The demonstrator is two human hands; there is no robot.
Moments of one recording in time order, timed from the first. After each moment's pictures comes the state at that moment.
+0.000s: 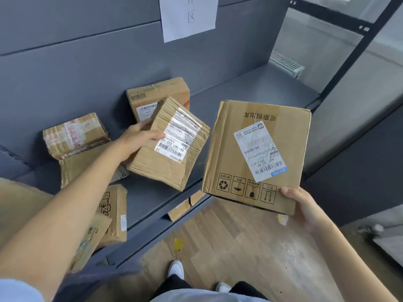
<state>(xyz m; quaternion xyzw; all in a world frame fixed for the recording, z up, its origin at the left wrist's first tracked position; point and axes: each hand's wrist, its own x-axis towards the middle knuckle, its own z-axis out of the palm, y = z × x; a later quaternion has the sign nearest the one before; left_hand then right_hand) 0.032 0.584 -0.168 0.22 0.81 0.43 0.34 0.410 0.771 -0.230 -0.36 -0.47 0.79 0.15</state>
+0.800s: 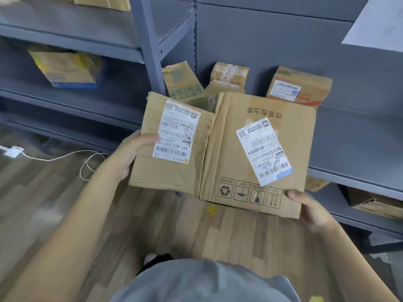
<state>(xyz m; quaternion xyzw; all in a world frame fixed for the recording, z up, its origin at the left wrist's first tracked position) 0.363 0.335 -0.166 -0.15 0.68 0.71 0.11 0.396 0.741 -0.225 -0.06 -0.57 0.77 -0.28</state>
